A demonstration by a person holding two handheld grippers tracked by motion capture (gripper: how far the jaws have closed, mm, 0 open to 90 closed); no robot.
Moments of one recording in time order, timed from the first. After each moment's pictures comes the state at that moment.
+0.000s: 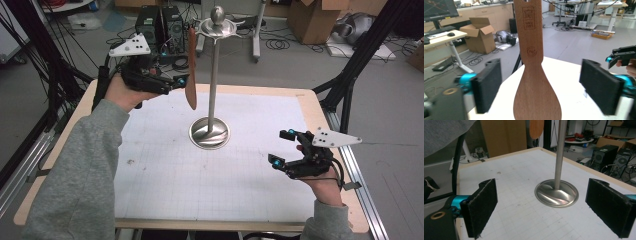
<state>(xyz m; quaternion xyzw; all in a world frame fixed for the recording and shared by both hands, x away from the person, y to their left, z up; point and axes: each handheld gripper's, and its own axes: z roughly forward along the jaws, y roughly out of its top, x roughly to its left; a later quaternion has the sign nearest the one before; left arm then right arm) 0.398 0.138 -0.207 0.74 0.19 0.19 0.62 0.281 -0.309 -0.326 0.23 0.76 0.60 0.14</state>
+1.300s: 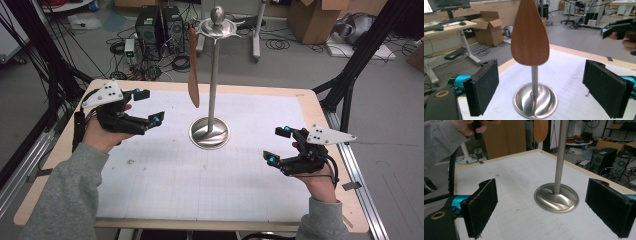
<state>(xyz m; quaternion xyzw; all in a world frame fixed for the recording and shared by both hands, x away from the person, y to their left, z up) 0.337 0.191 -0.281 0.73 0.22 0.21 0.61 0.286 -0.297 -0.324 0.23 0.75 0.60 0.15</state>
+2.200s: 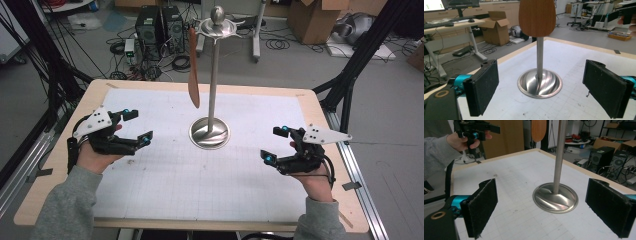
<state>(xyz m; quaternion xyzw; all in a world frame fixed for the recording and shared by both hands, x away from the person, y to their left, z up) 0.315 0.222 -0.336 0.72 0.24 0.23 0.61 0.288 -0.291 -0.326 0.24 0.75 0.59 0.16</state>
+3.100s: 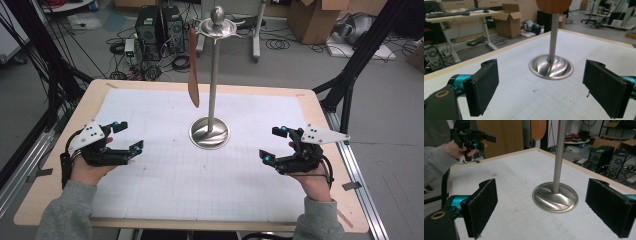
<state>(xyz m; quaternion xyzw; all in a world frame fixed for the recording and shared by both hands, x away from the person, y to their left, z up) 0.300 0.248 -0.367 0.71 0.29 0.25 0.59 0.289 -0.289 -0.328 0.24 0.75 0.59 0.16</state>
